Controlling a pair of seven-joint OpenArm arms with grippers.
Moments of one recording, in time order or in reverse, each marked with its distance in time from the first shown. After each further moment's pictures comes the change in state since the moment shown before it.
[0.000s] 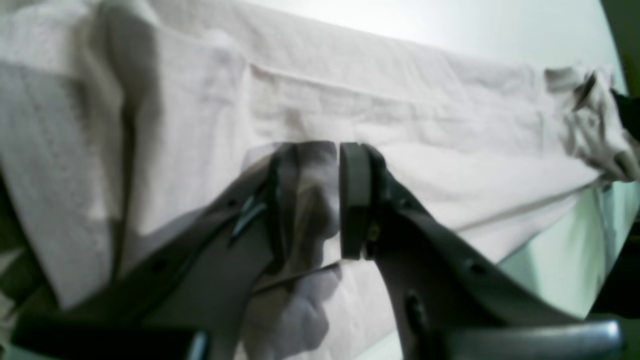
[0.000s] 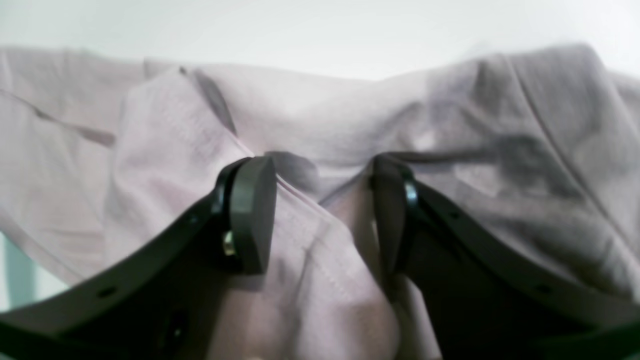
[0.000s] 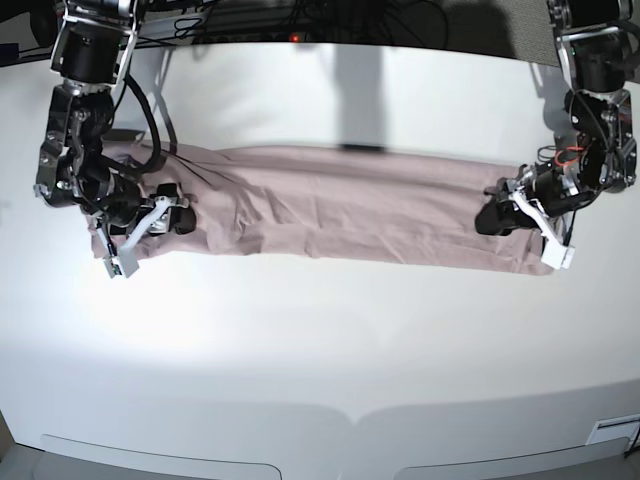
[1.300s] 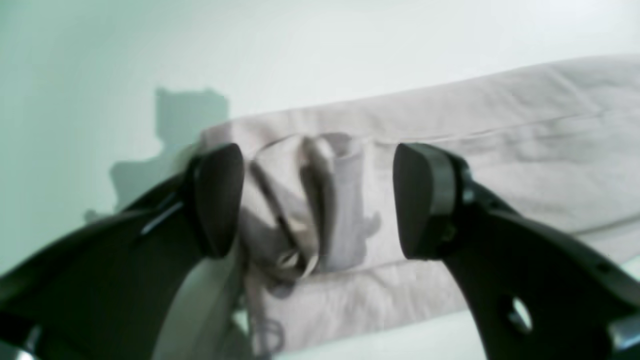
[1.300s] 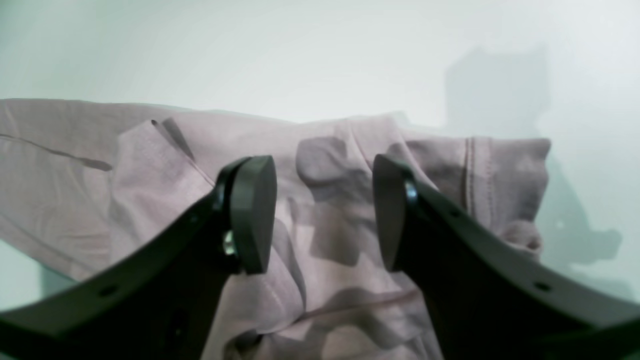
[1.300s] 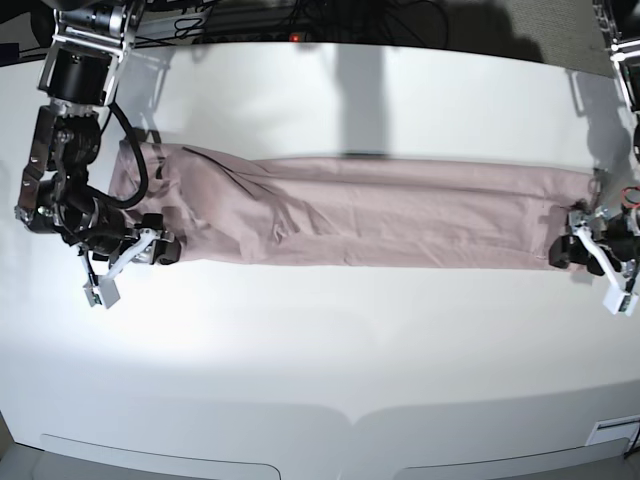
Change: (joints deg) left arm -2.4 -10.8 -0.1 17.5 7.1 7.0 7.4; right arm 3.8 1.6 -0.1 4.9 6.4 -0.4 -5.9
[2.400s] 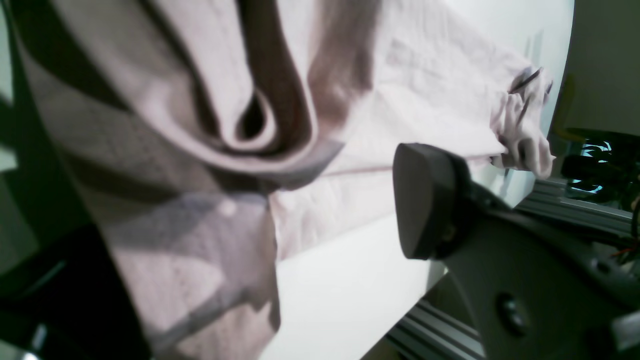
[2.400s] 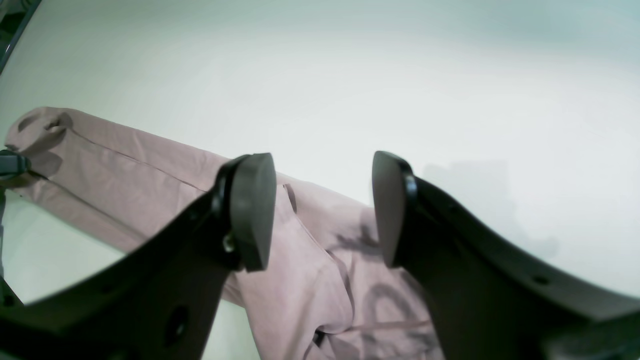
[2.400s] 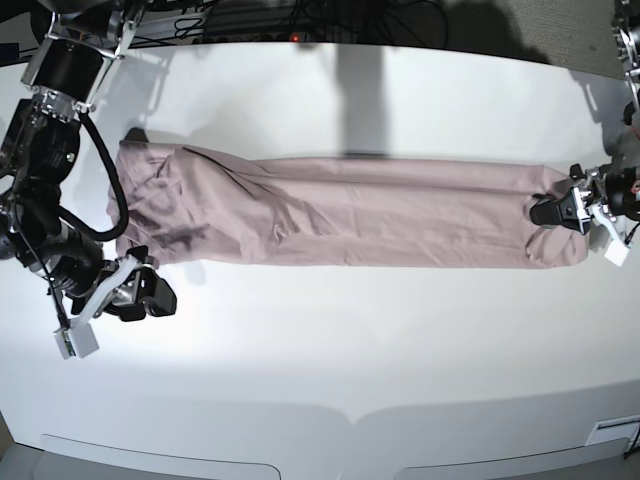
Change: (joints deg) left arm -5.1 -2.8 -0.3 -30.1 -36.3 -5.0 22.1; right arm 0.8 0.1 2.8 23.3 12.6 0.0 -11.8
